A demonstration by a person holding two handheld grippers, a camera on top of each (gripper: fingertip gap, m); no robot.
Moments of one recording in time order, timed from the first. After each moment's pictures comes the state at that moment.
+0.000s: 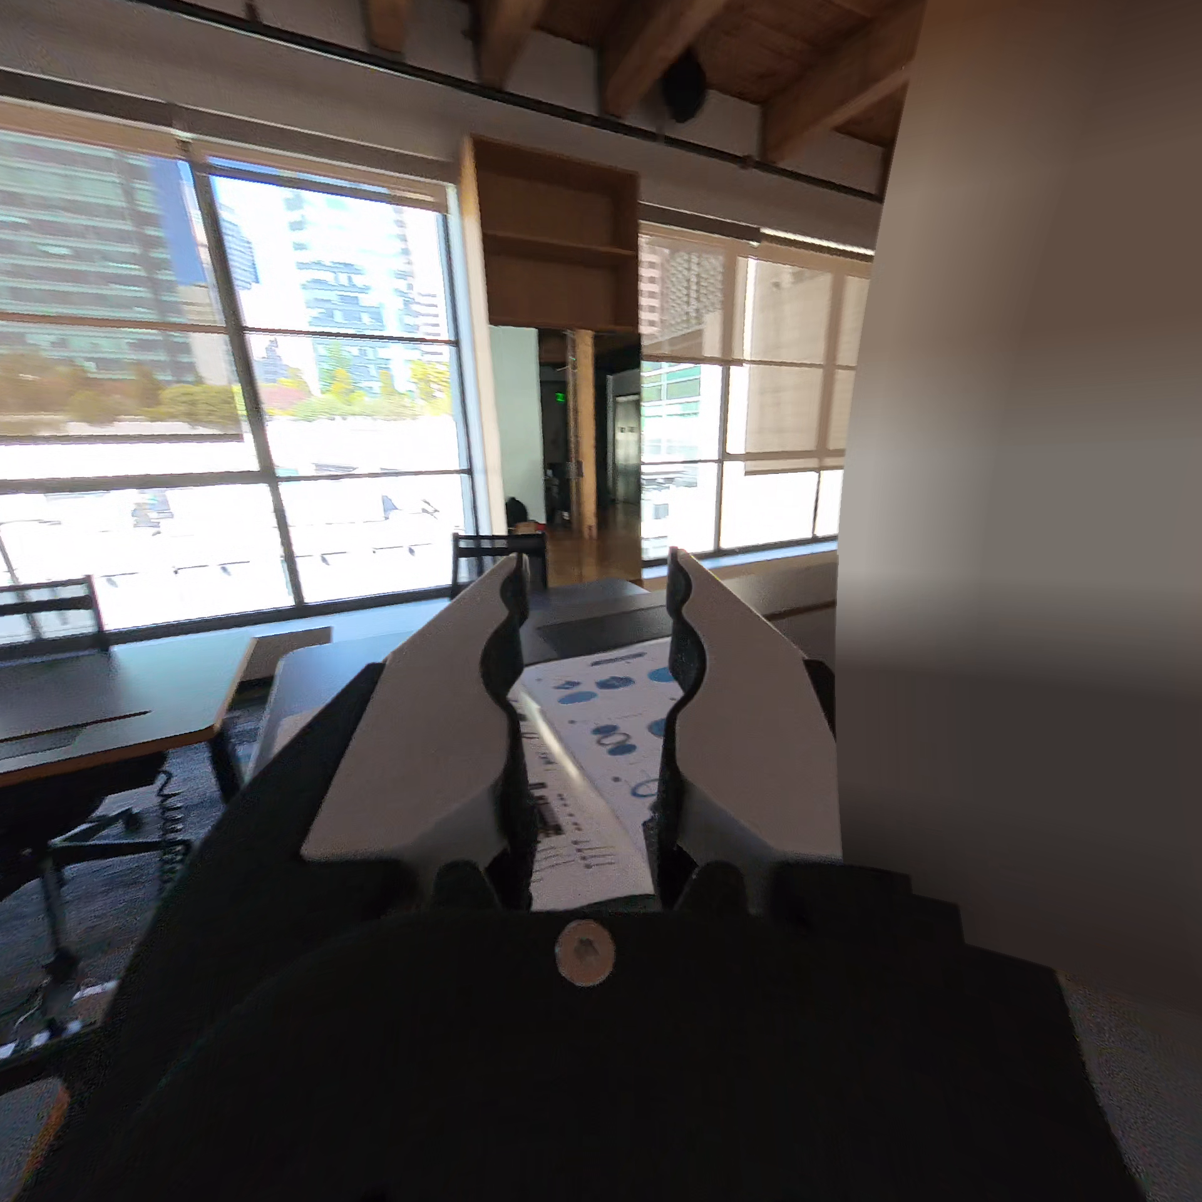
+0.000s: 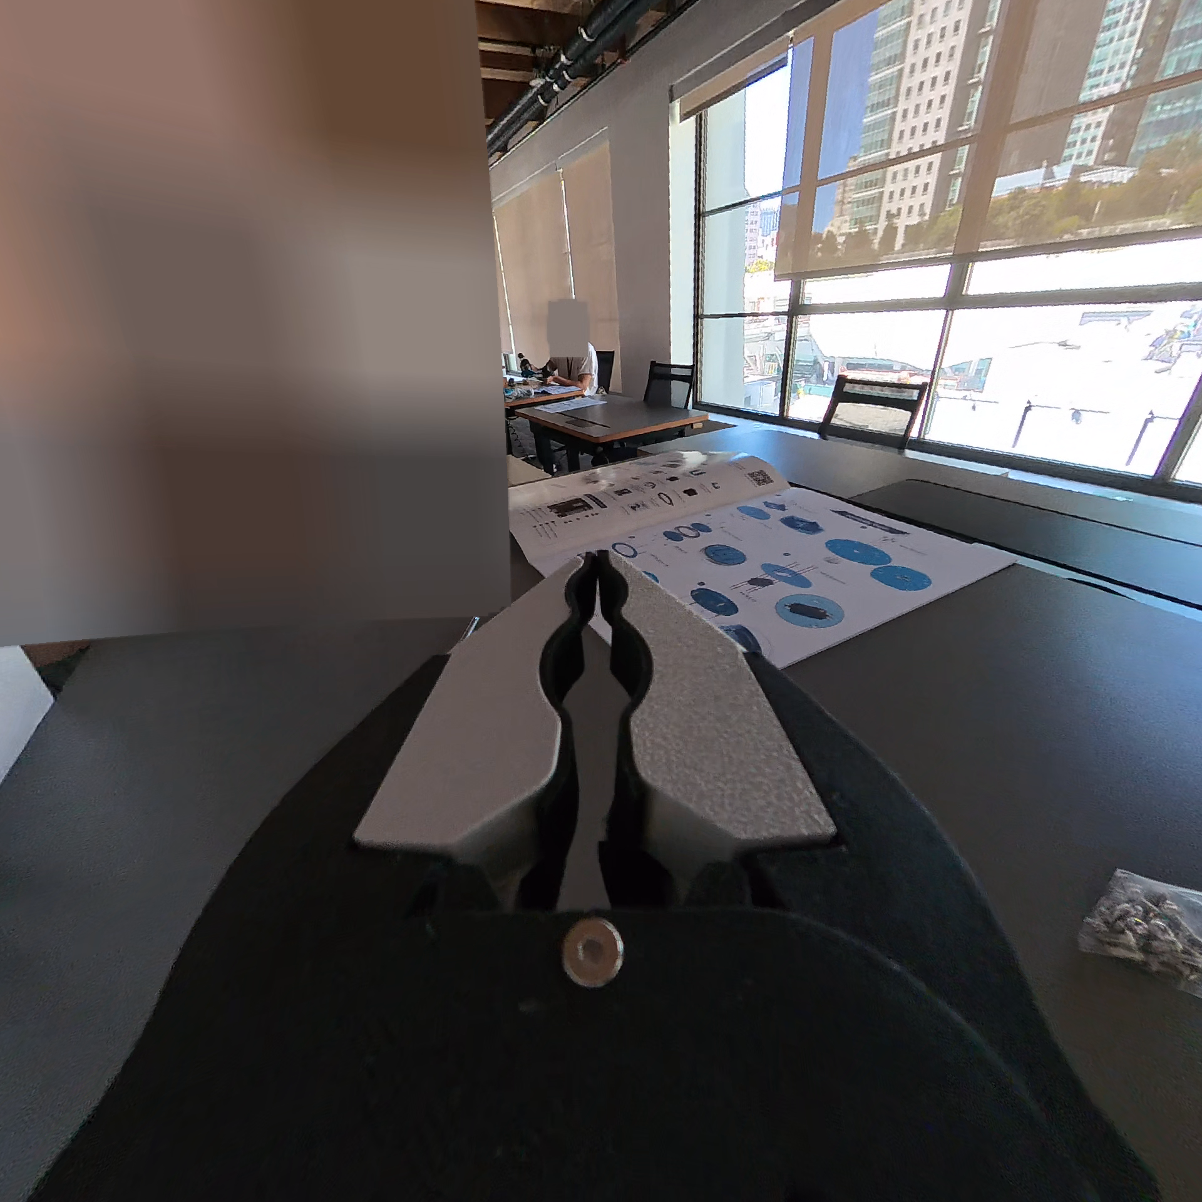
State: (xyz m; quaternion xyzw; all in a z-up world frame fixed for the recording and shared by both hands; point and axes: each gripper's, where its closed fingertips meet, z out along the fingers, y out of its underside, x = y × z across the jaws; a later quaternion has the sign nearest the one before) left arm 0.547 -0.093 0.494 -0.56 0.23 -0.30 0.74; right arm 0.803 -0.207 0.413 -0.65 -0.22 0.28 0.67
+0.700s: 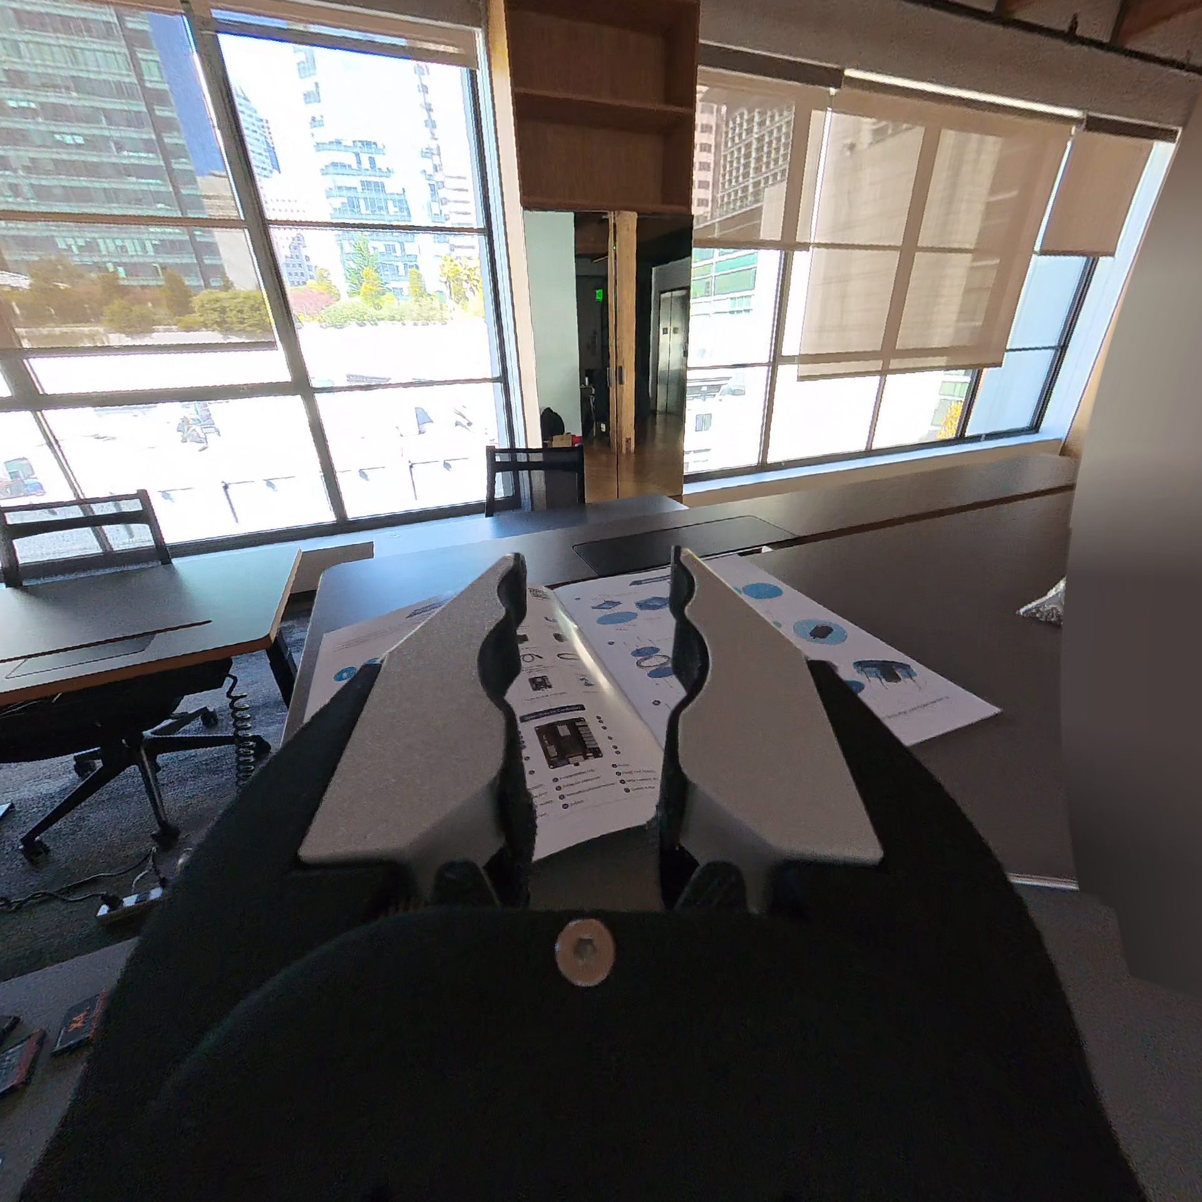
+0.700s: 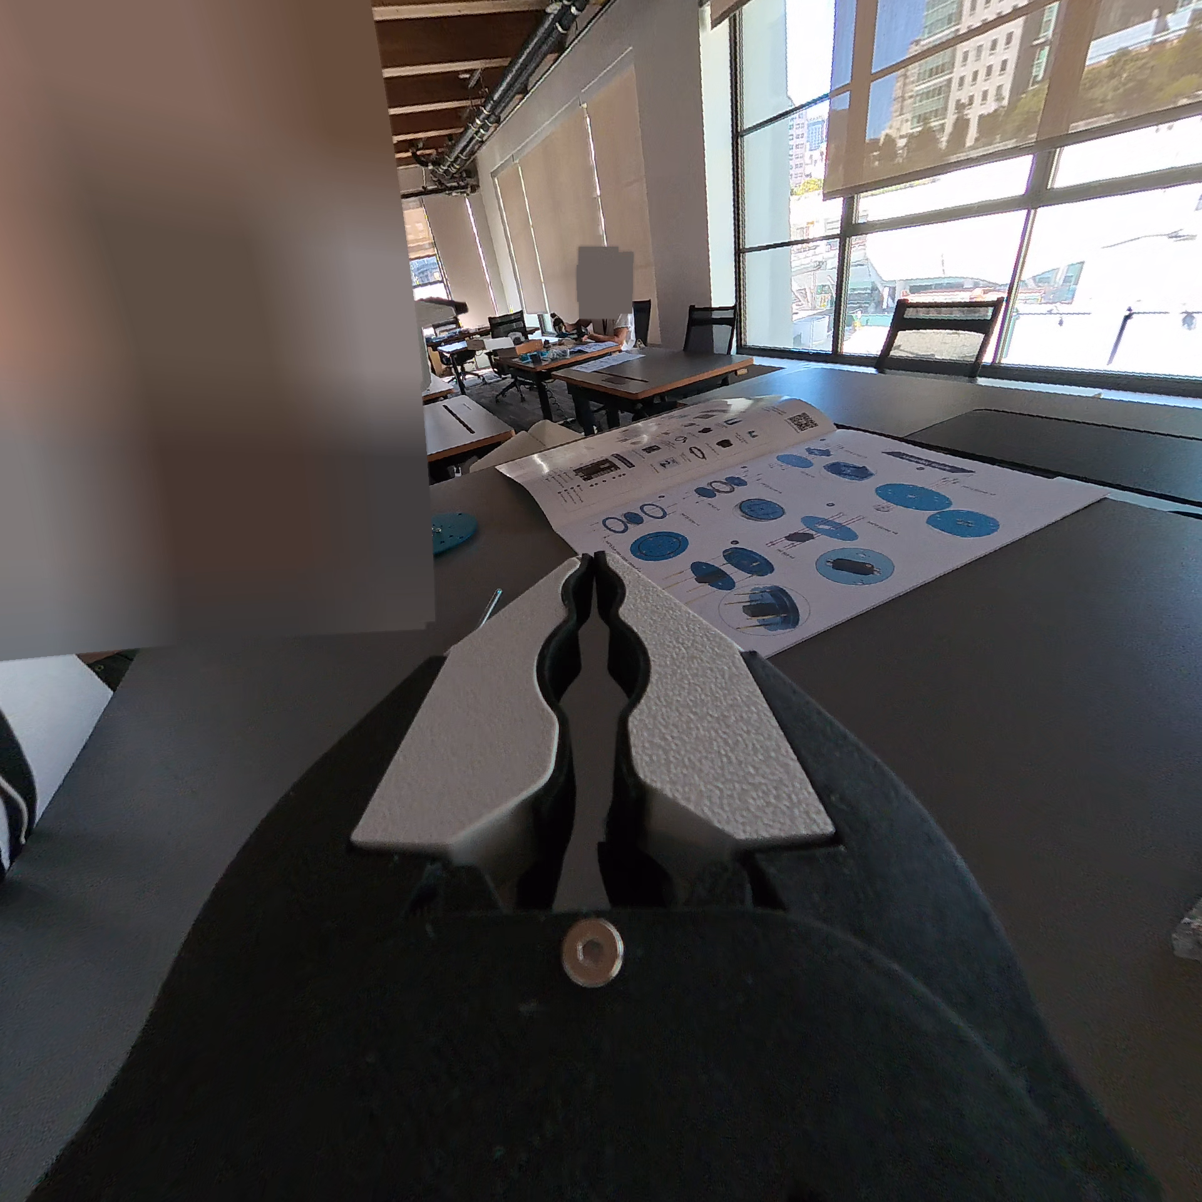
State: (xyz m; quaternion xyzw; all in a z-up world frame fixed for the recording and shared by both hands) left arm 0.552 -0.071 0.460 -0.62 0.25 -0.25 0.70; right arm 0.796 -0.200 0.397 -0.68 -0.22 0.33 0.62
